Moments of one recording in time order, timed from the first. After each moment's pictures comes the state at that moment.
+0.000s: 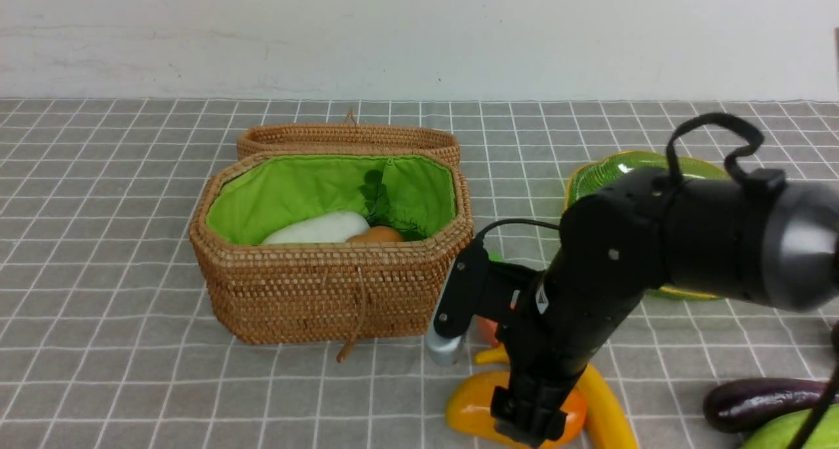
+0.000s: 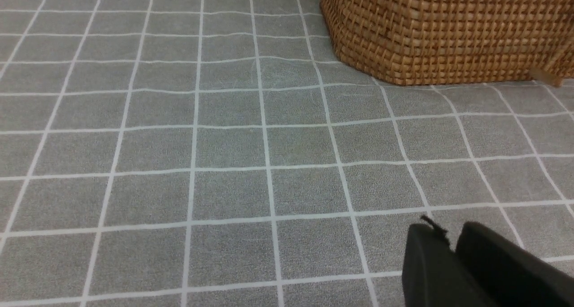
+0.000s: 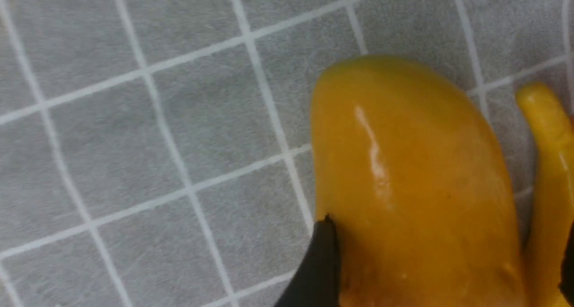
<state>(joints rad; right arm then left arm) 0.66 1.79 -1.19 0.08 0.77 -0.63 -0.10 -0.01 0.02 -0.08 0.42 -0.02</state>
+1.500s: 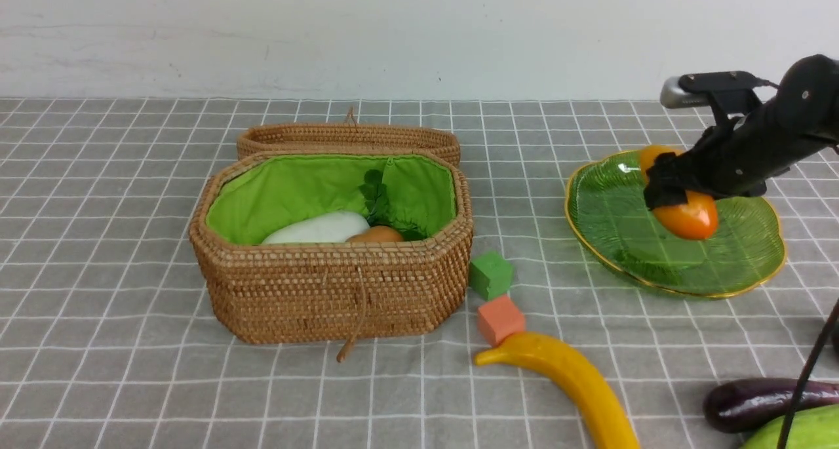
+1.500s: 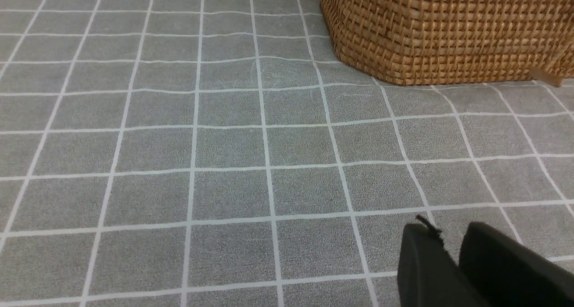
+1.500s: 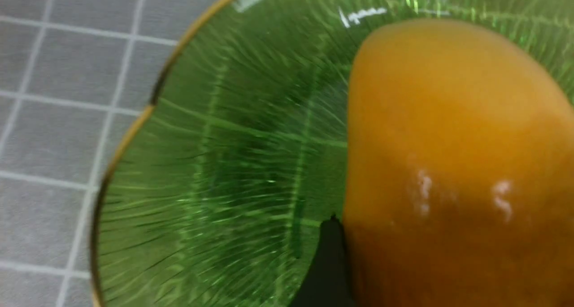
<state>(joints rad) -0.01 2.04 -1.58 0.24 0.57 -0.28 -0.10 -0.01 0.02 -0.08 0.42 -0.02</state>
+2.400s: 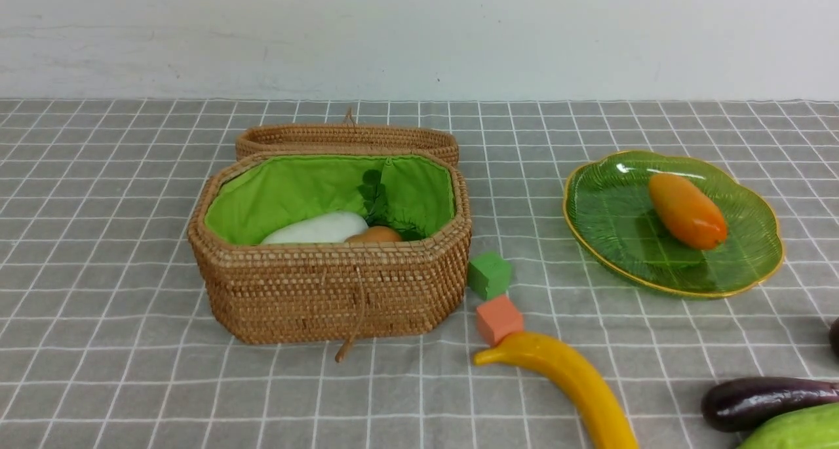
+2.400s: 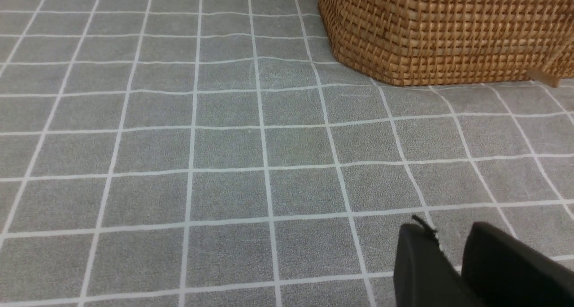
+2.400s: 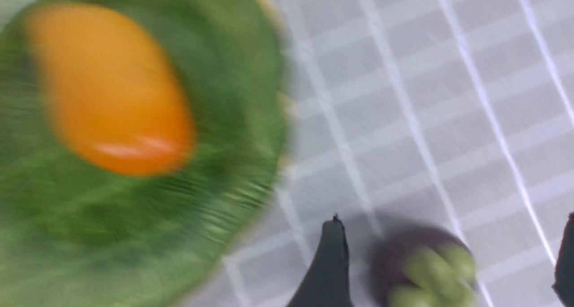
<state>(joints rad) -0.29 1.75 -1.47 0.01 0.96 0.17 -0.10 -0.01 0.02 -0.08 0.42 -0.02</state>
